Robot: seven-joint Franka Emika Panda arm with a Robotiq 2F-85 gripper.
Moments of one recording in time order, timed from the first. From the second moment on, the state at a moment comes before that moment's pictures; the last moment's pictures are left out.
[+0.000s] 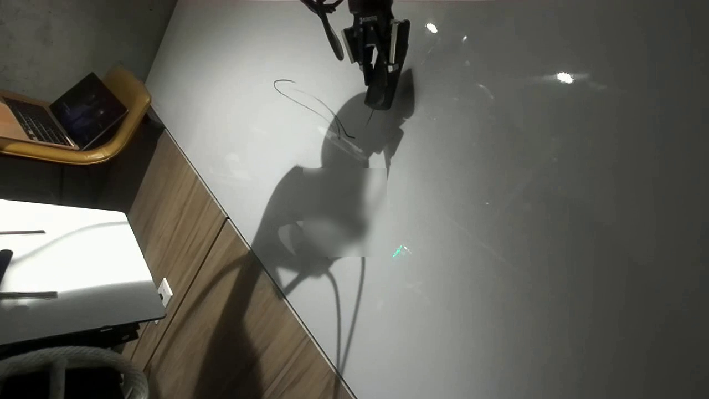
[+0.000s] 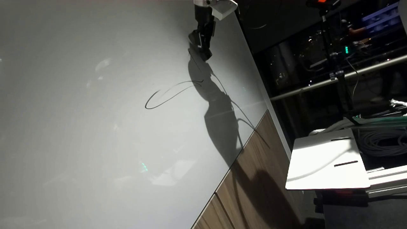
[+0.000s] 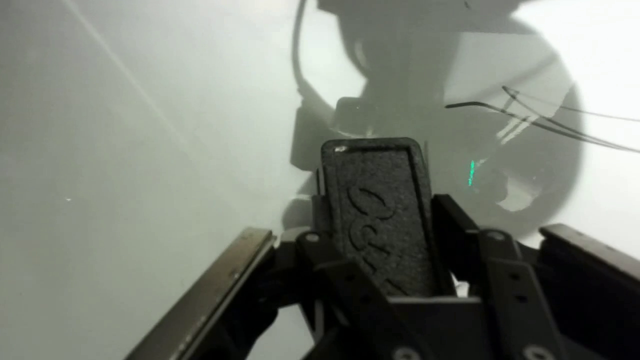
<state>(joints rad) -0.06 -0.31 0.00 -2.07 -0.48 2.47 0.27</state>
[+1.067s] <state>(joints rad) -0.07 -0.23 0.02 -1.92 -0.46 2.45 0.21</state>
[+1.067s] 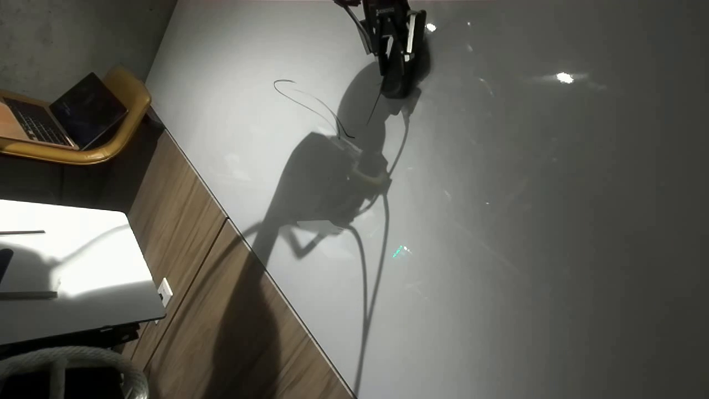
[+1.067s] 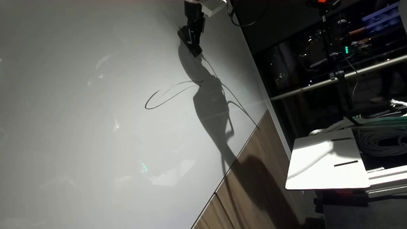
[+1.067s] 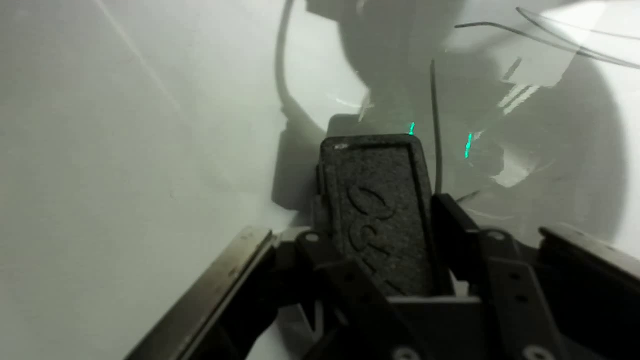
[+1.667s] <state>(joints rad) -0.07 -0.21 0.05 -1.96 -0.45 2.45 0.21</state>
